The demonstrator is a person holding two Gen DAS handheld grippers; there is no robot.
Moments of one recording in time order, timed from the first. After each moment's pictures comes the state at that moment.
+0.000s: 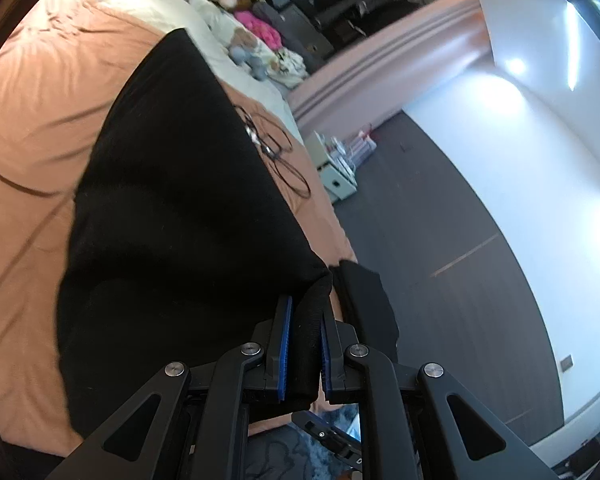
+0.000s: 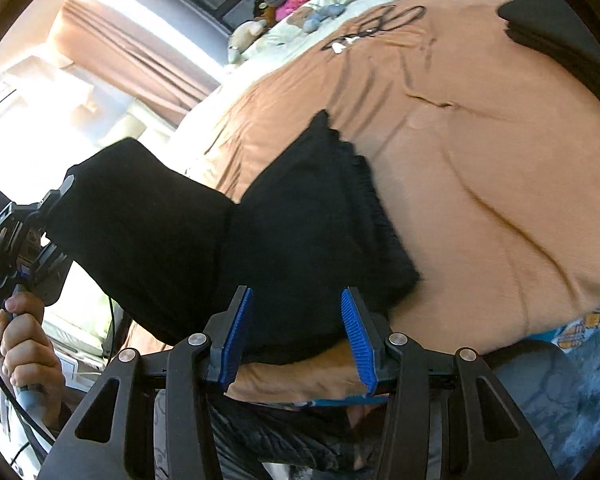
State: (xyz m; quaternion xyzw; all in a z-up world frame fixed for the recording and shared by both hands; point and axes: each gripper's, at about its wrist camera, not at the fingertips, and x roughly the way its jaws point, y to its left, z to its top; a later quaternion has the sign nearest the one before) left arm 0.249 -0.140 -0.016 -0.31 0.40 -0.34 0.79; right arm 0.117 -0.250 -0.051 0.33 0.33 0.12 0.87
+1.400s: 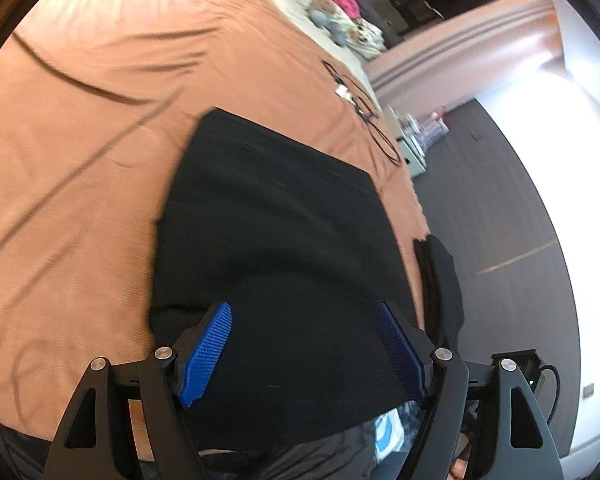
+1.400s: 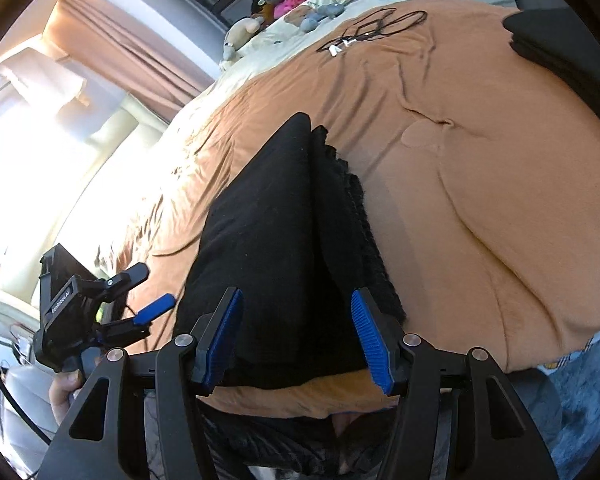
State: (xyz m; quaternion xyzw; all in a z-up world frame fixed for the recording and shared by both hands) left arm 0.237 -0.075 -0.116 -0.31 0.49 -0.24 0.78; right arm 0.146 -0.252 -0.031 0.29 0.35 0.11 0.88
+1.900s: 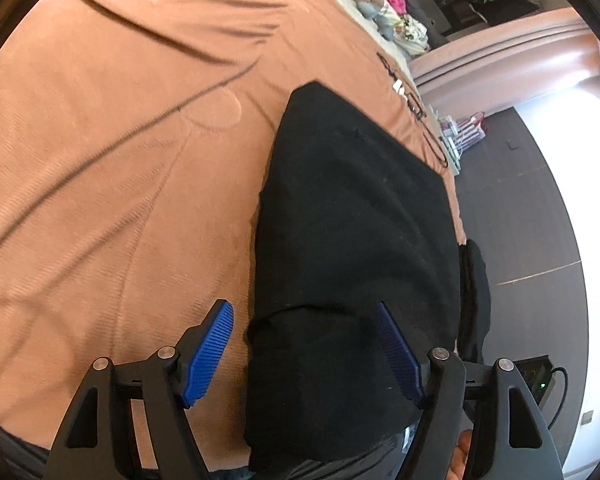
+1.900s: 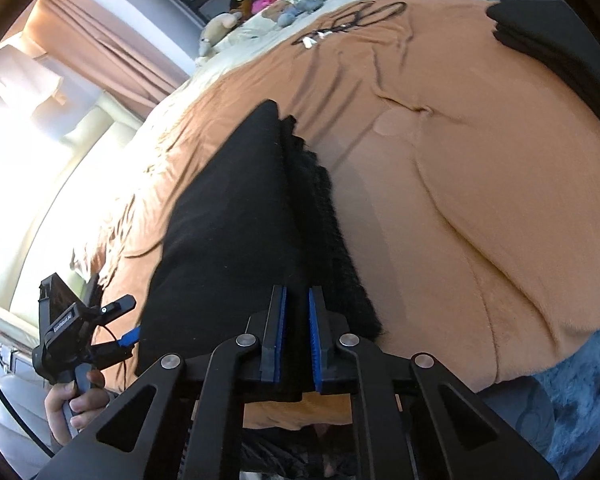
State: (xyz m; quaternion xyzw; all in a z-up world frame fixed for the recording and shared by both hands) left arm 0.242 -0.058 -0.167 -0.32 0.54 -0.19 0.76; right arm 0.155 -0.255 -0.057 0.30 0.37 0.07 0.88
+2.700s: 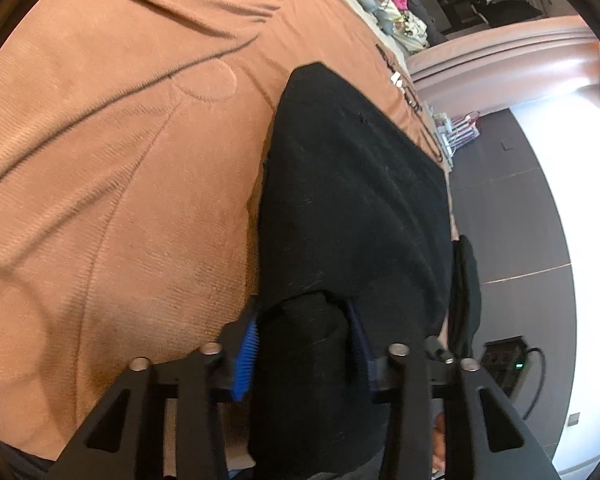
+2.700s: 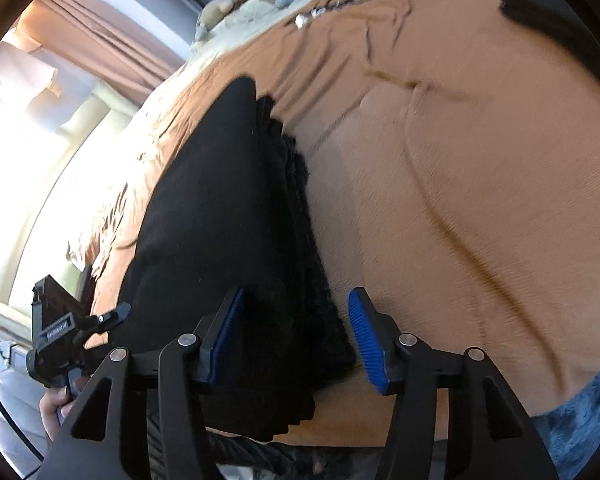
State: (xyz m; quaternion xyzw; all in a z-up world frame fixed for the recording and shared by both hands) left arm 0.236 -0.055 -0.177 -0.34 0.54 -0.21 0.74; right arm 0.186 -0.263 -0.078 0.30 0.40 0.11 0.86
